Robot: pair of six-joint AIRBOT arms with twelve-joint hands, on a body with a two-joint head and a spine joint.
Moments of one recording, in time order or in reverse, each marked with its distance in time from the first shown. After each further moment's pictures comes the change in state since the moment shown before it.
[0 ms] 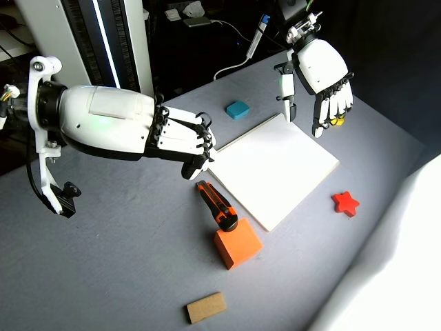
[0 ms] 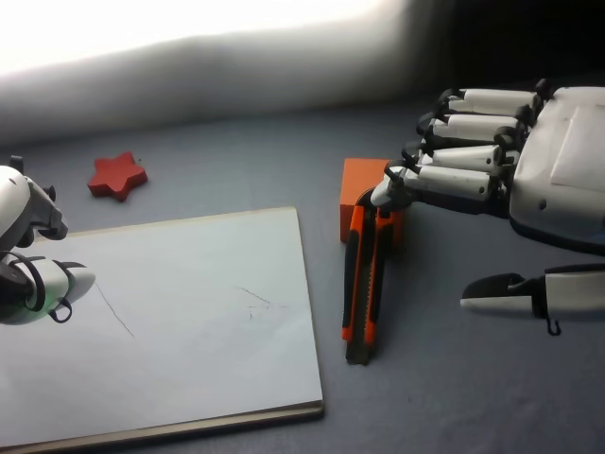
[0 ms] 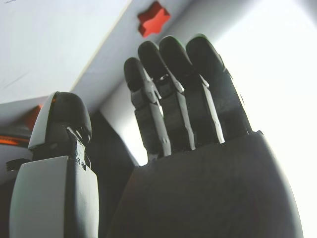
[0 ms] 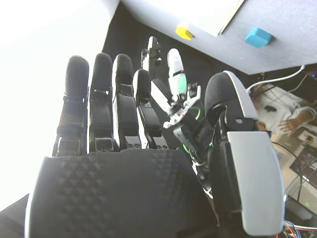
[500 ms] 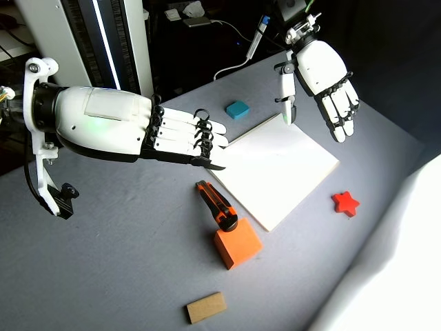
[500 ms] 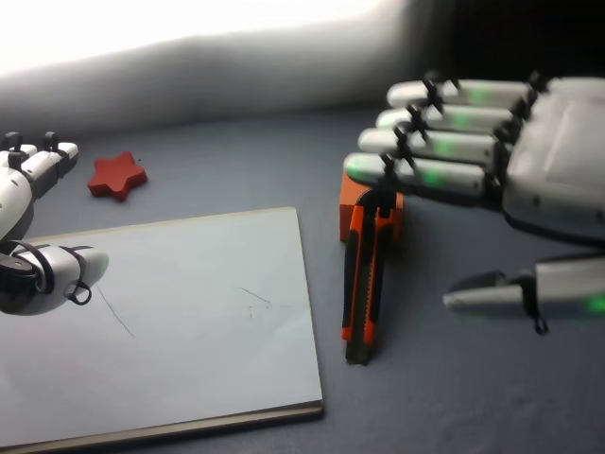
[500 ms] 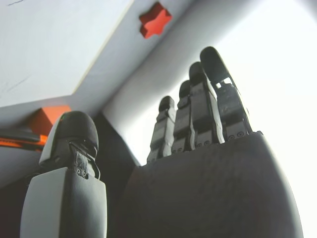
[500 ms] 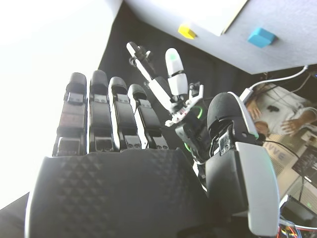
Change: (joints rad) left arm -0.001 -0.008 0.000 -0.005 -0.012 0.009; right arm 0.042 -0.027 0.031 -0.069 0.006 0.019
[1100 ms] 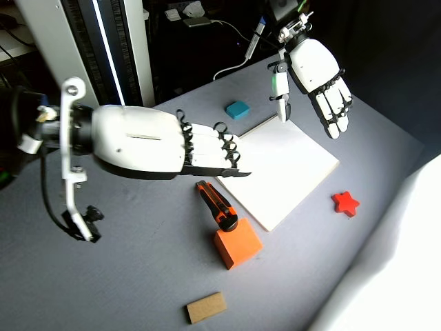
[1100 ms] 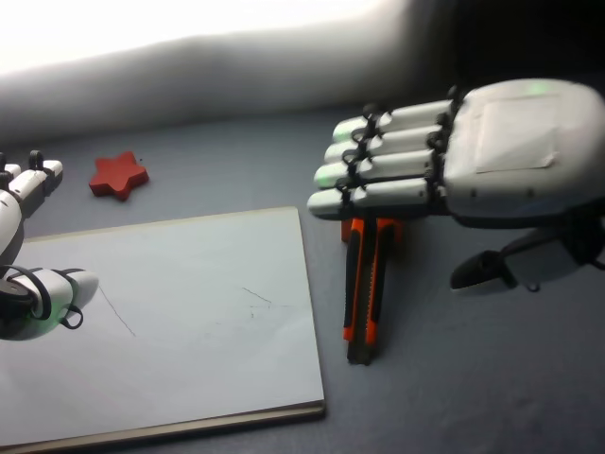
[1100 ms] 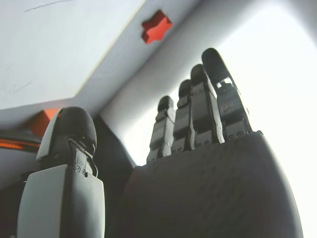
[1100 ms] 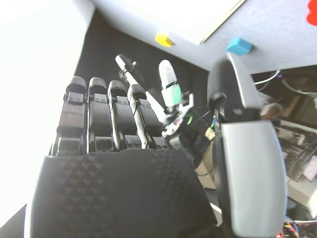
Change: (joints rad) left arm 0.038 -0.004 -0.050 -0.030 -0.098 -0.031; right arm 0.153 -0.191 0.225 -0.842 0.017 0.883
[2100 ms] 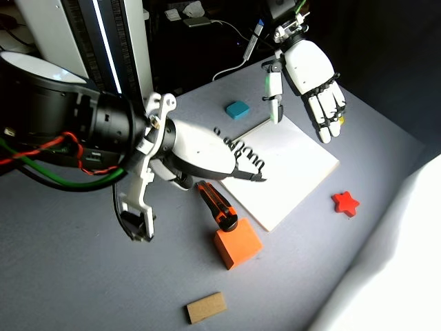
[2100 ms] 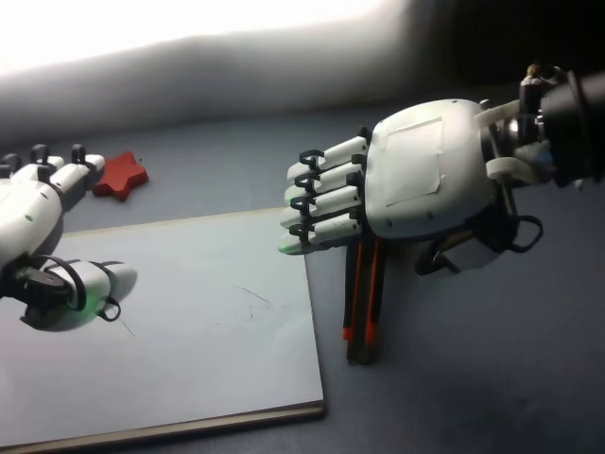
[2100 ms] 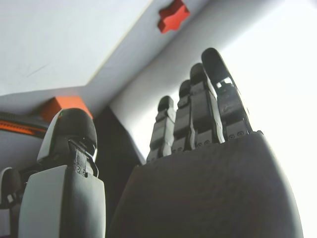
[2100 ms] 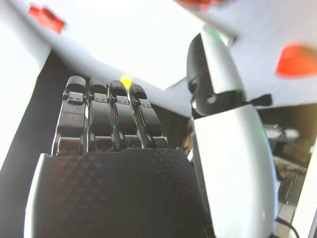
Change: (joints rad) left arm -0.055 -0.033 0.013 -0.005 0.061 0.039; right arm 0.066 -0.229 0.136 -0.668 -0.019 0.406
